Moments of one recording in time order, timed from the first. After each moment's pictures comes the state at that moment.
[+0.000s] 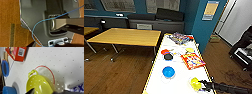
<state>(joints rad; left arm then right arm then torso) 1.51 2.98 -2.71 0.15 -0.15 -0.21 -0.59 2.44 -1.99 0.47 -0.14 0.51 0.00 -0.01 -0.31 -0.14</state>
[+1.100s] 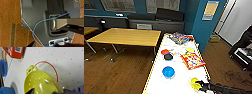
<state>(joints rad) 1.51 2.97 -2.71 0.14 -0.15 -0.21 -0.62 2.53 -2.07 0.47 -0.11 0.51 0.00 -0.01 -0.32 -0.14</state>
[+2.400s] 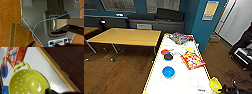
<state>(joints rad) 1.52 2.97 -2.69 0.13 -0.15 -0.21 -0.63 2.01 -1.63 0.42 -0.17 0.52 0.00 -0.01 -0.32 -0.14</state>
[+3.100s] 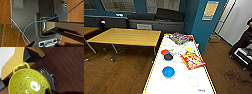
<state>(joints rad) 1.51 2.81 -2.37 0.13 -0.17 -0.21 -1.09 1.81 -1.40 0.27 -0.12 0.44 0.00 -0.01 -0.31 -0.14</state>
